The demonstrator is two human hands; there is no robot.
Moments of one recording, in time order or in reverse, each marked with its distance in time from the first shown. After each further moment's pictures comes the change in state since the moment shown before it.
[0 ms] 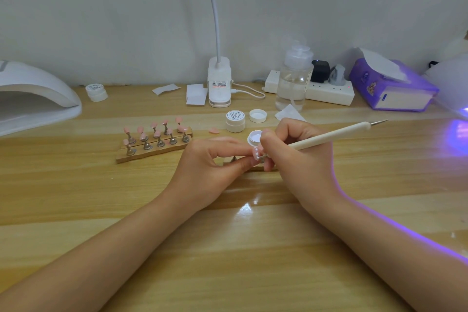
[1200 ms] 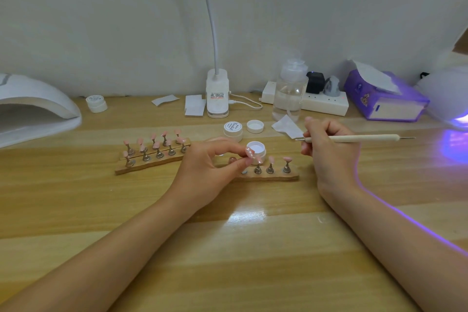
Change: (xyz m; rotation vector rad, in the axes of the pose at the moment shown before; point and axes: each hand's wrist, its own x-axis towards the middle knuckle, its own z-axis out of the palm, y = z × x) left_hand 0.011 0.002 -0.002 -0.004 0.067 -0.155; right_hand 0.032 0.020 -0.040 0.009 0.401 0.061
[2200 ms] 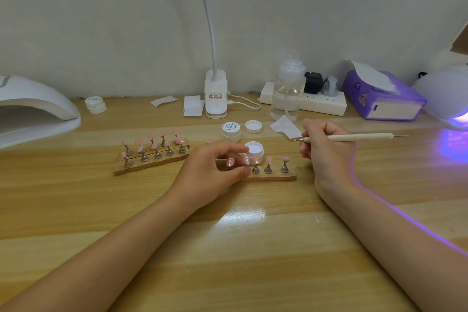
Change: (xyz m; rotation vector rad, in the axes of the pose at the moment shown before) left_hand 0.004 -0.010 0.002 0.137 -0.107 -0.142; right_hand 0.005 0.004 -0.002 0.011 0.026 0.105
